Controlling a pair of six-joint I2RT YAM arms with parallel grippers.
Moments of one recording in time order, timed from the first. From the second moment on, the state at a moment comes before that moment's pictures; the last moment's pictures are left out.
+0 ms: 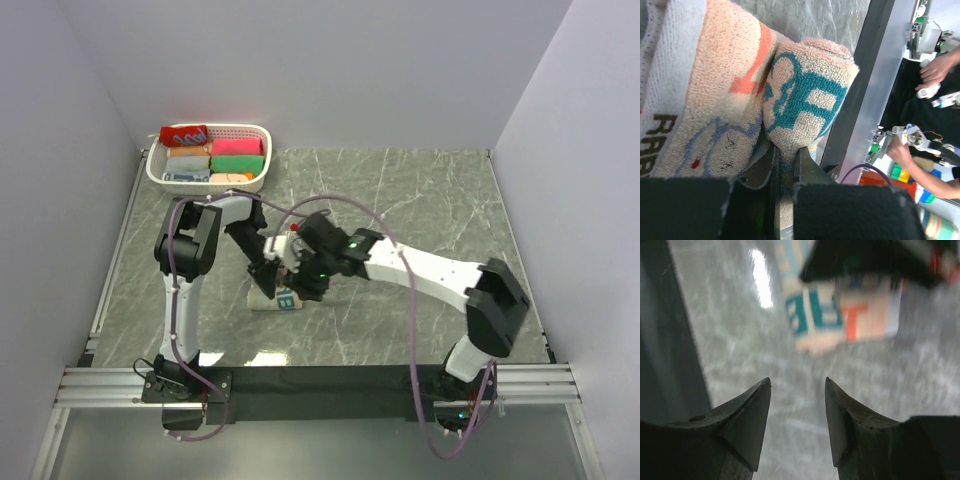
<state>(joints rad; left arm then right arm) -0.31 2.22 1.48 -1.40 0.85 0.92 0.91 1.59 1.23 -0.61 -0.34 -0.36</state>
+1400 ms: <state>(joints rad) 0.16 1.87 1.42 -1.10 1.03 0.77 0.96 2.00 1.45 -0.56 -0.49 -0.44</state>
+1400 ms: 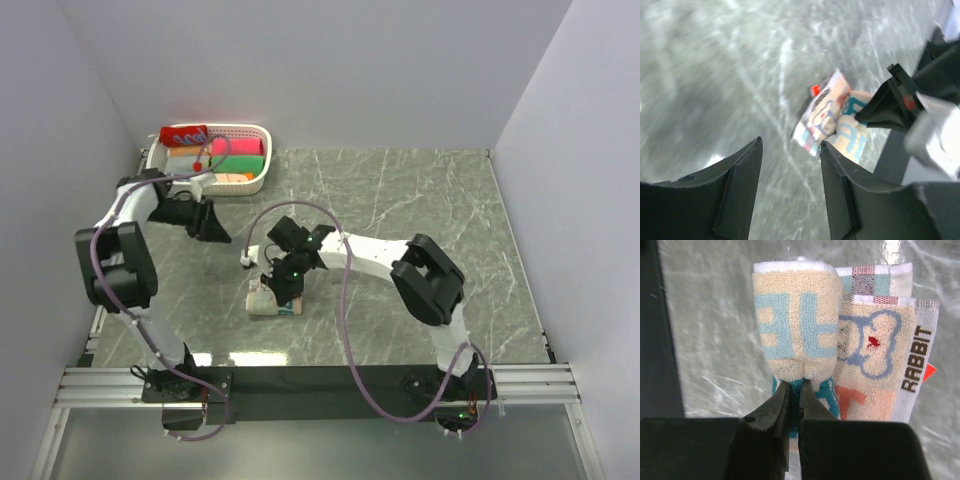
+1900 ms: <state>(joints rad) -0.15 1.04 0.73 -0.80 0.76 0.93 0.77 2.38 1.85 -0.92 -1.04 -0.34</state>
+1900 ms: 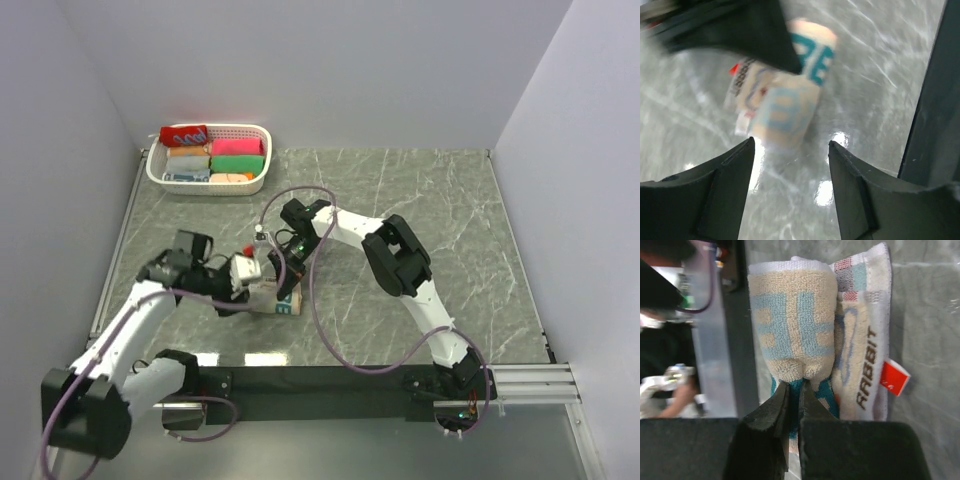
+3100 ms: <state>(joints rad) -0.56 1.45 0.83 -0.65 0.53 0.91 0.45 2.04 1.66 -0.89 -0.75 -0.26</state>
